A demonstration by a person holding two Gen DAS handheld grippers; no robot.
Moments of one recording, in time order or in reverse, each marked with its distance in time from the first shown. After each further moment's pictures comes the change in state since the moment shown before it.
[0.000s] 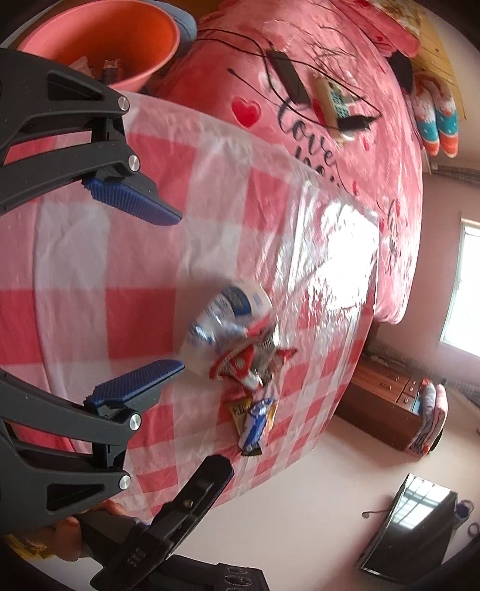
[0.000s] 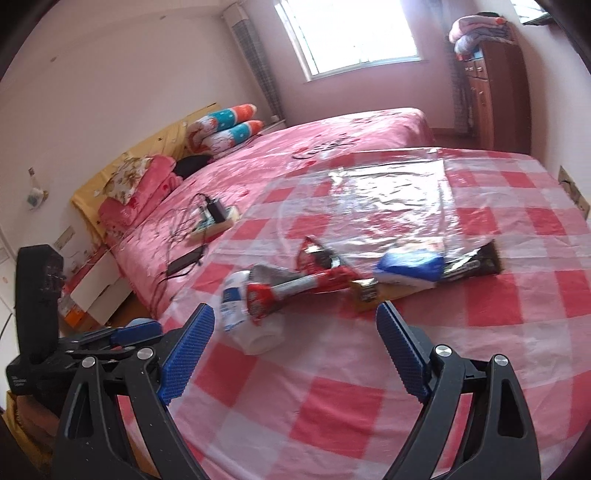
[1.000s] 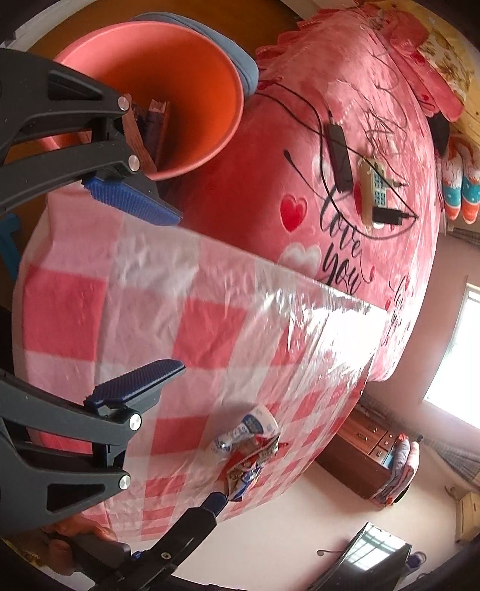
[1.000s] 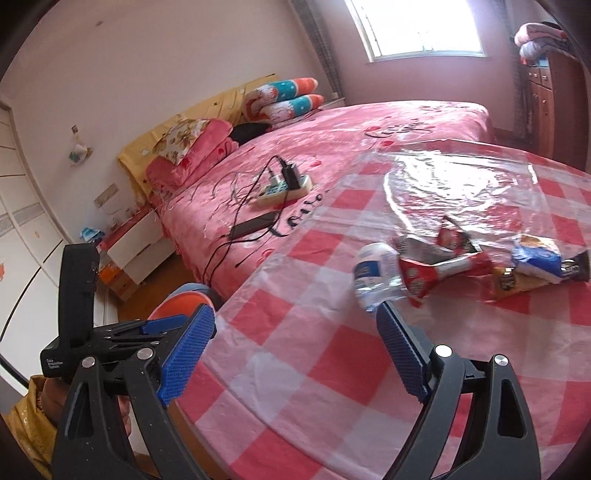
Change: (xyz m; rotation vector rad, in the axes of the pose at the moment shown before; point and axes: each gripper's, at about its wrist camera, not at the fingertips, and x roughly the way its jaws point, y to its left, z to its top) left arm -0.035 0.114 -0.043 -0.191 -0.006 0.086; right arm 0.025 0.104 -0.016 -0.122 0.101 0.190
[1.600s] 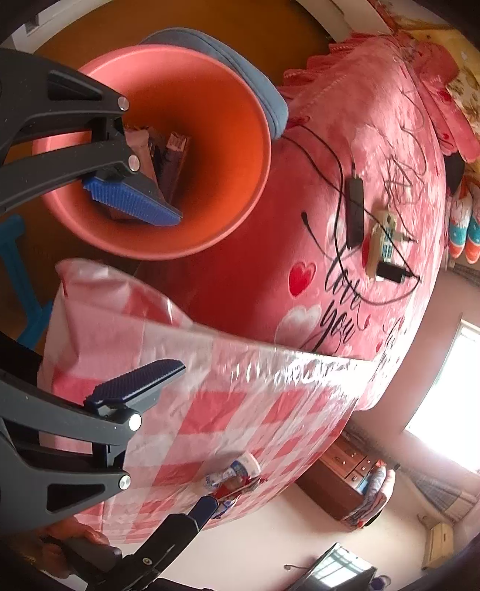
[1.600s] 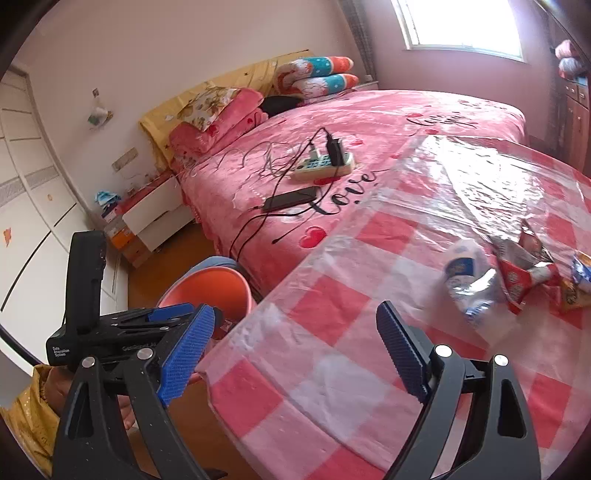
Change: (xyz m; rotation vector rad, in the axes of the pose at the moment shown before) left arm -0.015 0.071 -0.015 -0.113 -0.017 0.031; right arm 0.042 0.062 -0.006 -0.097 0.098 0.068
